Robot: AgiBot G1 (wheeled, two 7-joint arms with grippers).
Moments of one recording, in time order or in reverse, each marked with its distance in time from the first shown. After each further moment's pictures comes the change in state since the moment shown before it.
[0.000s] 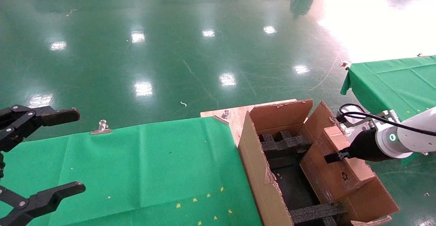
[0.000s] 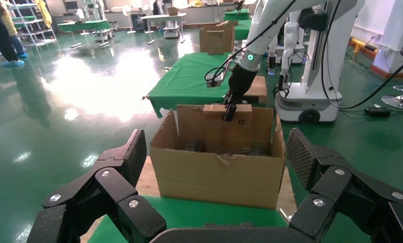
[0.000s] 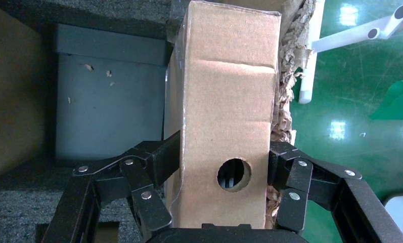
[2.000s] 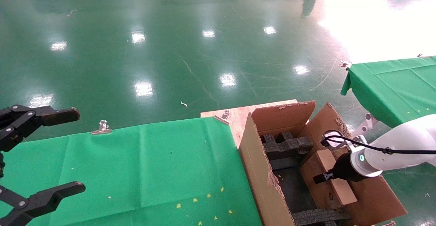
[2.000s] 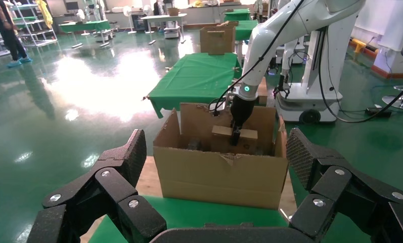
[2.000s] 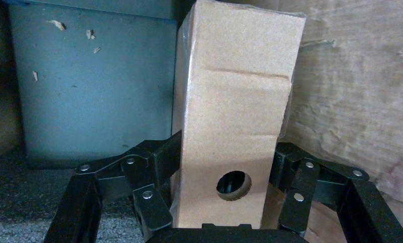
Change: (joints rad) left arm 0.000 0.000 0.000 0.000 0.000 0.000 0.000; right arm -0.265 -0.210 -0.032 -0.360 0.181 0.134 -0.127
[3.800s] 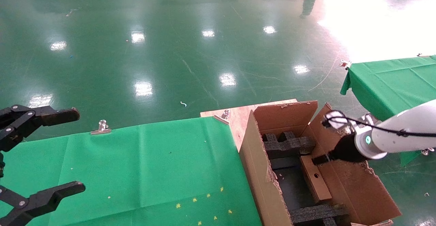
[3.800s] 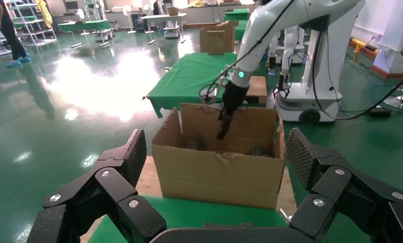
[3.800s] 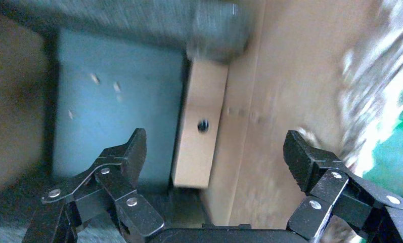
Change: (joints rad) left arm 0.000 0.000 0.000 0.000 0.000 0.000 0.000; right arm 0.148 0.055 0.037 0.102 -0.049 -0.014 -0.014
